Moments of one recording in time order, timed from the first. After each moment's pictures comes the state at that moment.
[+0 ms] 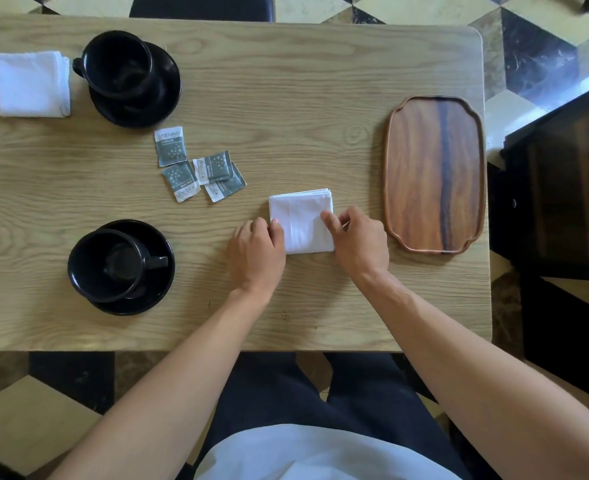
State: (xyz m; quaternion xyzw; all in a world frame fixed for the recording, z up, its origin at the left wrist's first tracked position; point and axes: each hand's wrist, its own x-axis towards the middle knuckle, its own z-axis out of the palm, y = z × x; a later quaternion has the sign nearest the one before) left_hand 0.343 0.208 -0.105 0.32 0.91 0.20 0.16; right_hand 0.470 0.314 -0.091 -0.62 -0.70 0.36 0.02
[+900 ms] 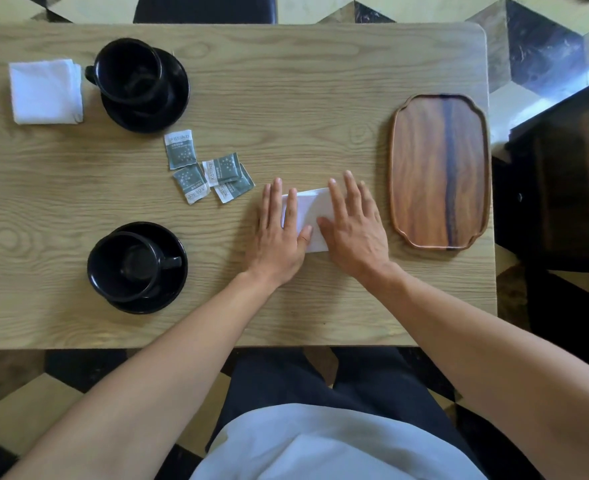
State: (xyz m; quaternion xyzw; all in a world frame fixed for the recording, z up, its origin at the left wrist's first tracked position) left_hand 0.333 0.215 -0.116 0.53 0.82 0.11 0.19; right_hand 0.467 0.316 -0.103 -0.43 -0.88 0.21 -0.05
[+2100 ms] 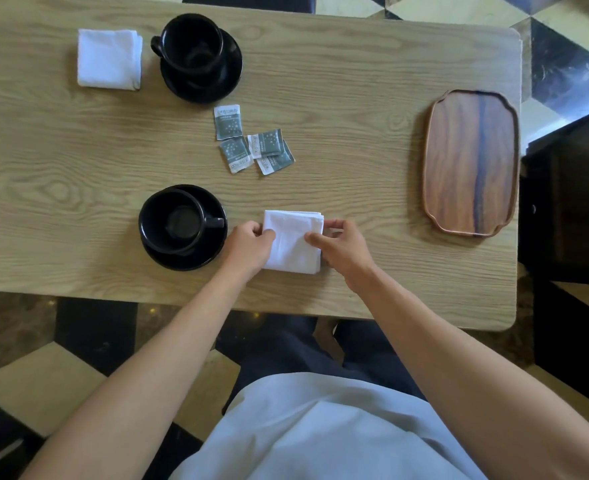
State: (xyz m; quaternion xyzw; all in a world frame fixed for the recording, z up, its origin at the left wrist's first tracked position) left_hand 0.285 0.121 -0.062 0.12 0.87 0.25 0.41; right_hand 0.433 0.226 -0.080 -0.60 -0.46 0.65 0.00
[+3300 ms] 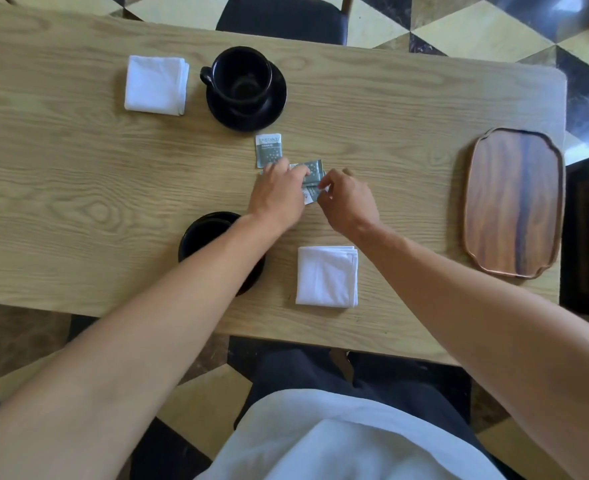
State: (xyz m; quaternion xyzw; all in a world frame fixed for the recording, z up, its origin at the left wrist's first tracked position) left_hand 0.185 0.208 -0.048 0.46 0.85 0.10 0.22; right_hand 0.302 0.292 -0.063 -0.44 -0.83 0.33 -0.04
